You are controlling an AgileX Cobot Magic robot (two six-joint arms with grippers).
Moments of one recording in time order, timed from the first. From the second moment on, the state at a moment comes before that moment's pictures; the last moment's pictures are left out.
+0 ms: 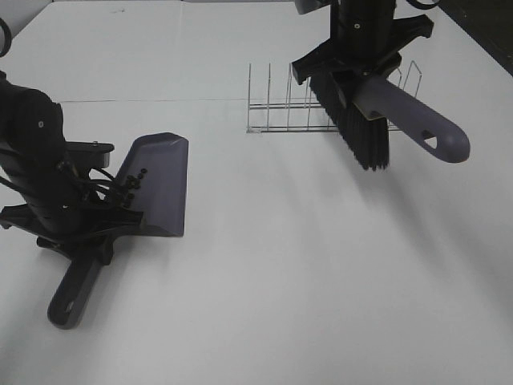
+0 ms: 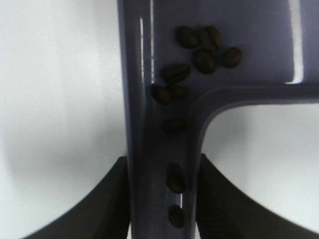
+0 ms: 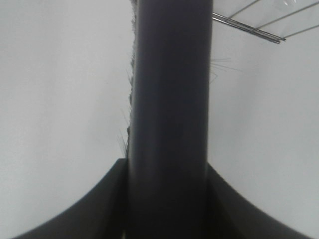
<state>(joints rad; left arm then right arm) -0.35 2.00 -1.02 -0.02 0.62 -0.28 0.42 2.16 -1.92 -0.29 1.23 0.22</state>
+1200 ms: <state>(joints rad) -0.35 1.97 -1.14 -0.07 0.69 -0.26 0.12 2.11 -1.83 -0.10 1.23 0.14</state>
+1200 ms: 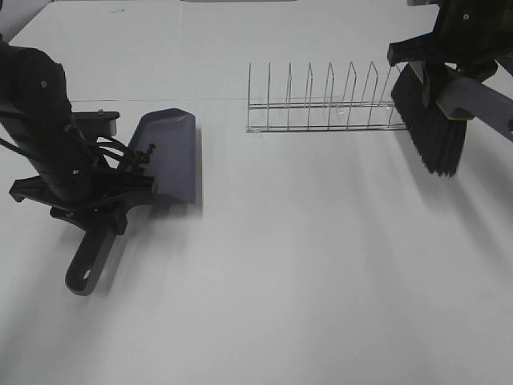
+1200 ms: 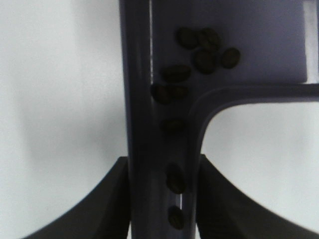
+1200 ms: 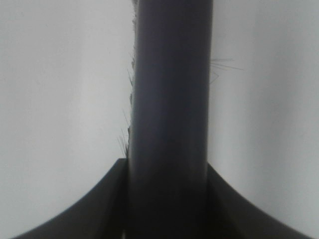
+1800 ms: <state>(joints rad) -0.35 1.97 -1.14 -0.07 0.71 -0.24 0.24 2.18 -1.78 -0.22 1.16 0.20</state>
